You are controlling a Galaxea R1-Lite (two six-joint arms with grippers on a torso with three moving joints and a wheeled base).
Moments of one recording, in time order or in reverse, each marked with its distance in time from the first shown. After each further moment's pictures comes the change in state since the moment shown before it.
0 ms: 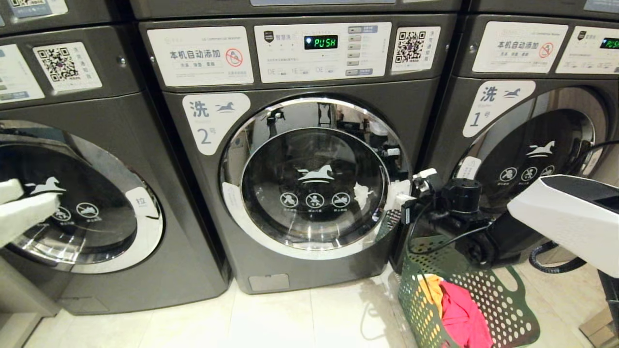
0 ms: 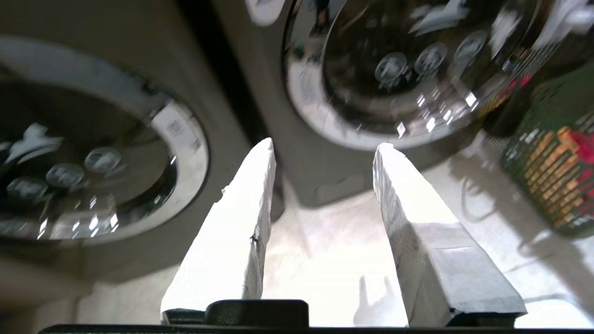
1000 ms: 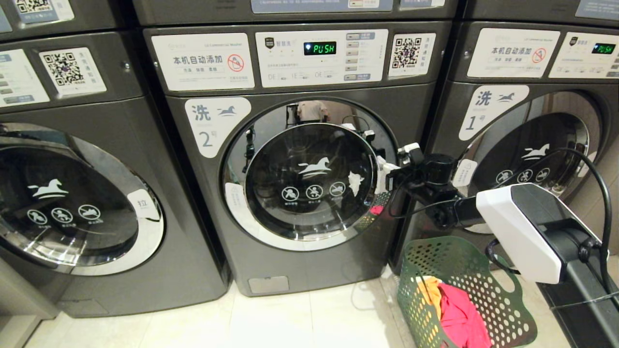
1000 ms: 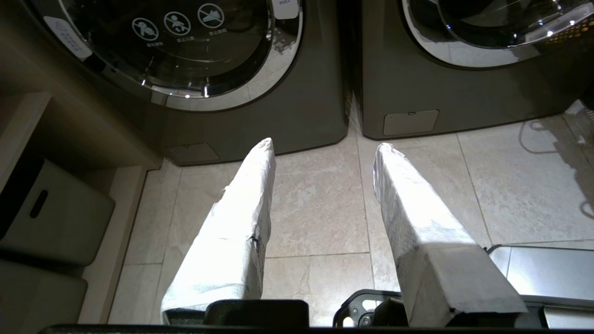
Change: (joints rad) left arm 0.355 -0.542 0.016 0.598 -0.043 -0.036; right arm -0.008 0.326 -0.770 0.282 0.006 -0.009
